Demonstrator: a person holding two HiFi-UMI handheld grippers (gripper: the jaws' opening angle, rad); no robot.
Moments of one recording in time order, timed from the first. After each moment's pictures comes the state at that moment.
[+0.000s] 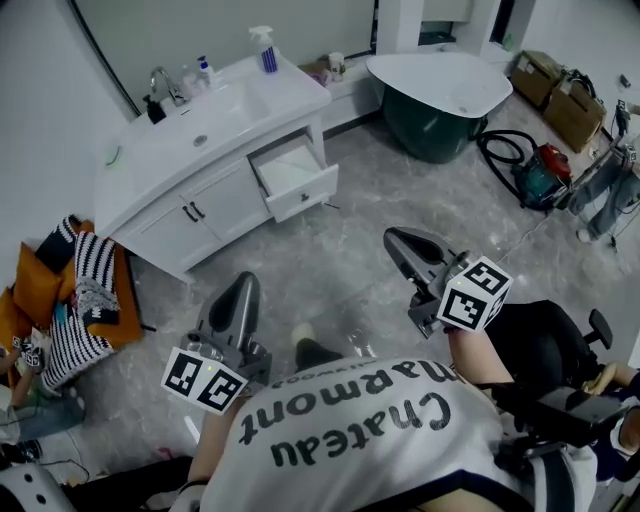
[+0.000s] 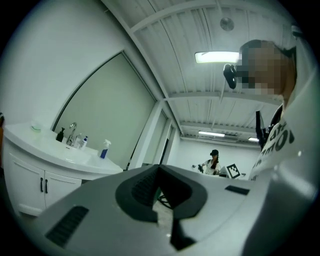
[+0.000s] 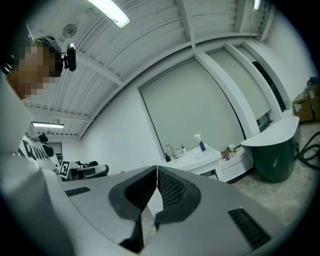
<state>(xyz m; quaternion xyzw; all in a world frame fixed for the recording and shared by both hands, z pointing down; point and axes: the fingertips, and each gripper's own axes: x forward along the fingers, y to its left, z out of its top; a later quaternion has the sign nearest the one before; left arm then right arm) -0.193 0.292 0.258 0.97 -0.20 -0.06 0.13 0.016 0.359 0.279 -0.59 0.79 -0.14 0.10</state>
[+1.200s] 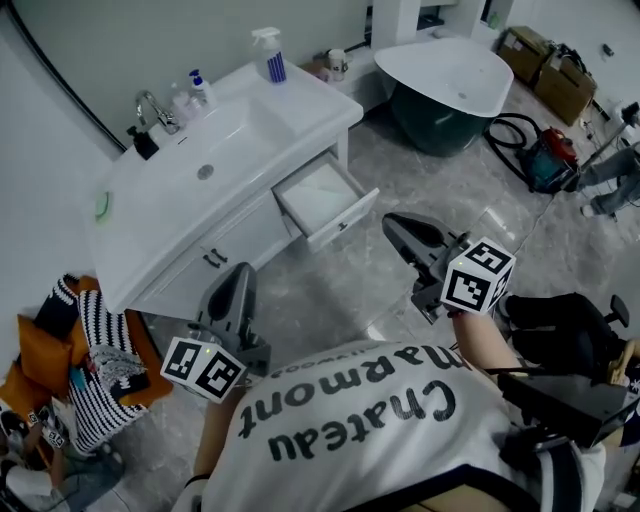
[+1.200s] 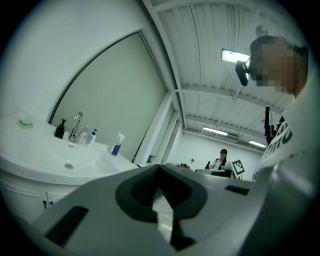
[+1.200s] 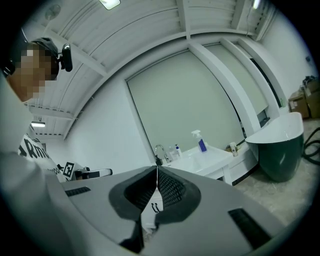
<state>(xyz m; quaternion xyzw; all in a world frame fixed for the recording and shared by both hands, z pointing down) -0.206 0.005 0.277 0.97 -0.17 -0.01 0.18 -0.005 0.106 0.281 -0.63 0.75 -0.17 0.10</state>
